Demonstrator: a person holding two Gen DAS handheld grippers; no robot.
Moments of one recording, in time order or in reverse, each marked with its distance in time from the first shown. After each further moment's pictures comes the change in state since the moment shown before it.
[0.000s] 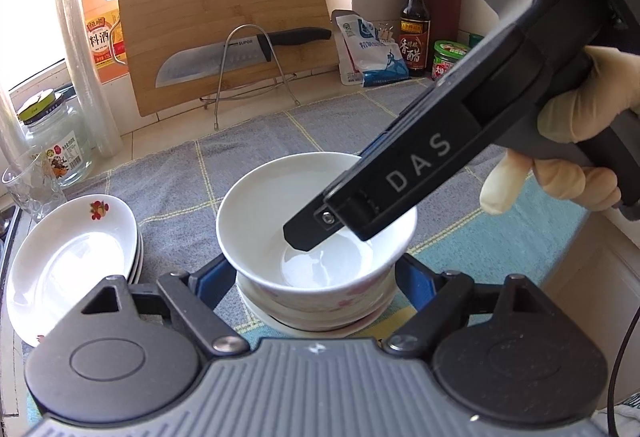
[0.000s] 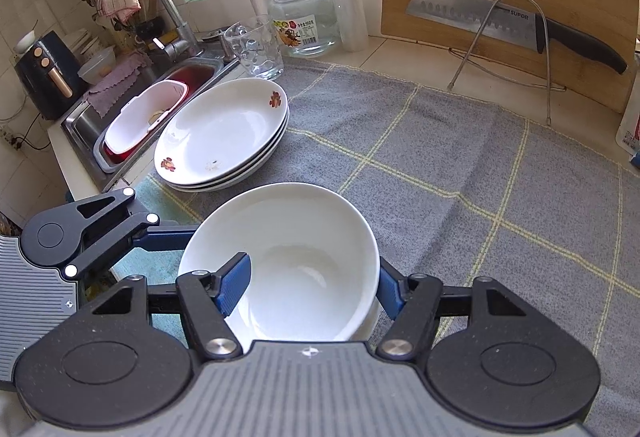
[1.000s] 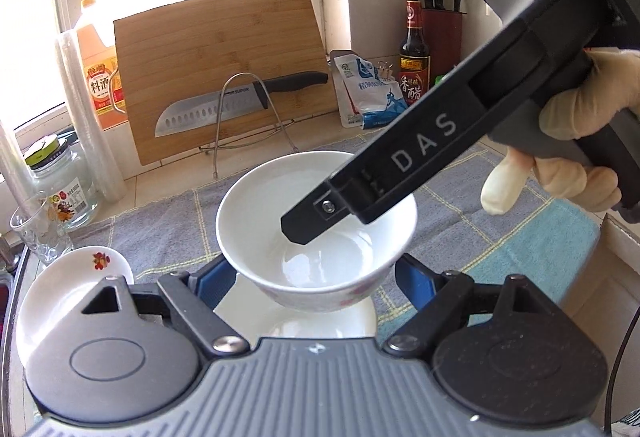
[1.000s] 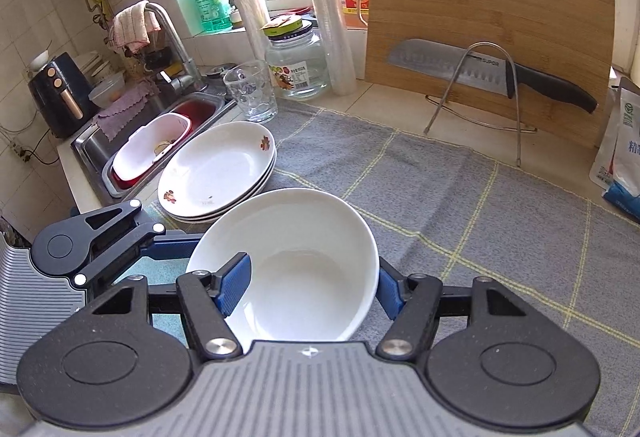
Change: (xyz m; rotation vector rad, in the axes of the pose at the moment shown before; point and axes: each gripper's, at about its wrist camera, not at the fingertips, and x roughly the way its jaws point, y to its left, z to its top) left arm -0.002 -0.022 0.027 0.012 -0.093 0.056; right arm -0.041 -0.020 0.012 -0.036 -0.094 0.020
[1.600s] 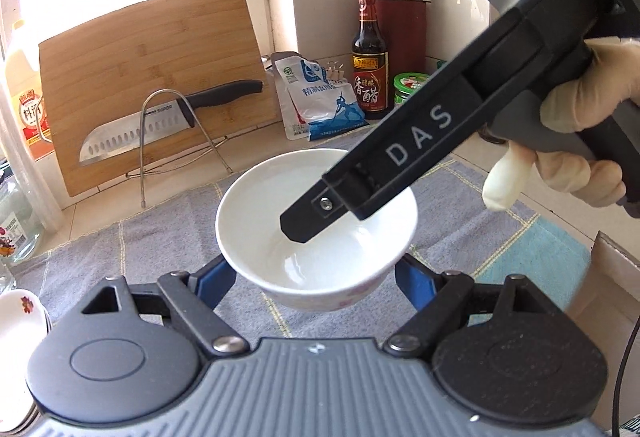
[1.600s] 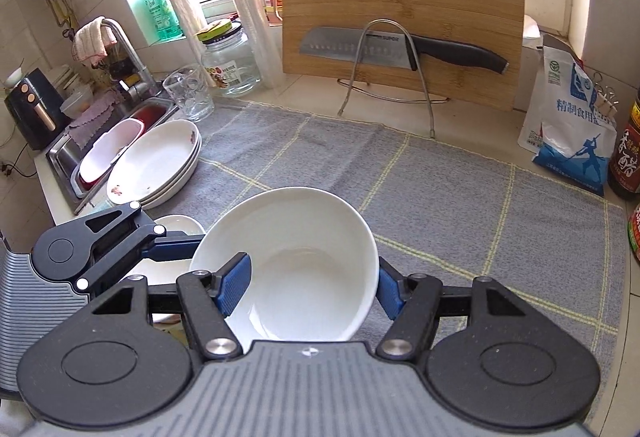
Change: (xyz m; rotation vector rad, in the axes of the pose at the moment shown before) left arm 0.057 -0.069 0.032 0.043 0.001 -0.053; right arm -0.037 -0.090 -0.025 0.062 0.001 -0.047
